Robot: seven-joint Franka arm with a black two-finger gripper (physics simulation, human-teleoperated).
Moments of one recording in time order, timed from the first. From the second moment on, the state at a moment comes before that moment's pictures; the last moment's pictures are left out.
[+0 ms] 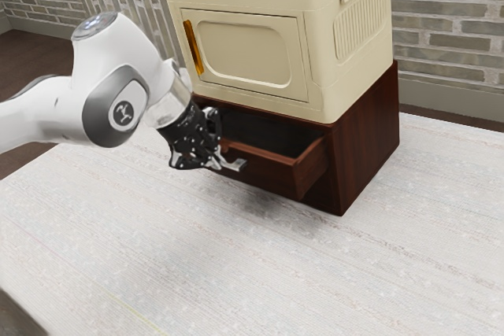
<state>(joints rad) 0.12 -0.06 0.01 -1.90 -0.10 2.20 -1.43</state>
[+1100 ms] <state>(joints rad) 0.11 -0.29 0.02 -2.17 -0.10 2.27 -1.43</state>
